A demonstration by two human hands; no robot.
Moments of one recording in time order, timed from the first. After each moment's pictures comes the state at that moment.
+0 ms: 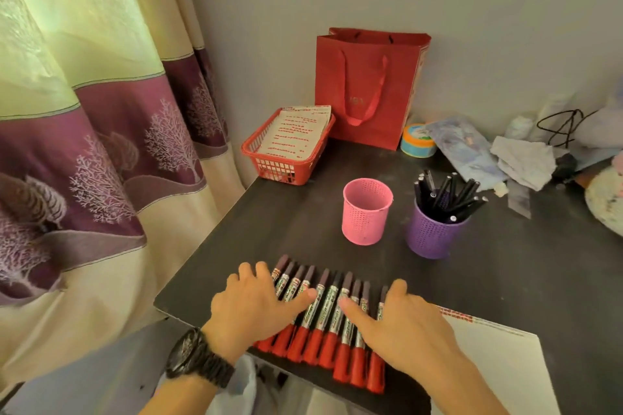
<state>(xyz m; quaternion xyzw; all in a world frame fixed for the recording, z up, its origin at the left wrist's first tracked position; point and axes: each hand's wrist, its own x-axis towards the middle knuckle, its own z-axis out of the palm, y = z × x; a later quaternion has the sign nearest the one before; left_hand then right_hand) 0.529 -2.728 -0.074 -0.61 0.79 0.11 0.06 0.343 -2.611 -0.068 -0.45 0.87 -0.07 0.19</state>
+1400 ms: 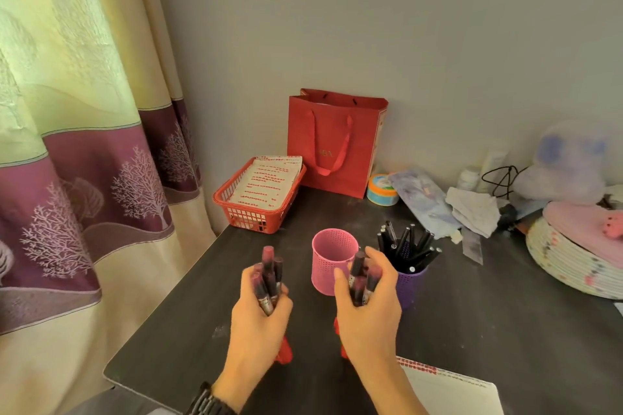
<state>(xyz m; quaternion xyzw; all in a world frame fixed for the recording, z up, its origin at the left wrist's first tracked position) 0.472 -2.727 -0.059 -0.46 0.64 0.45 -0.42 0.337 -2.661 -0.050 -0.35 0.70 -0.62 0.07</state>
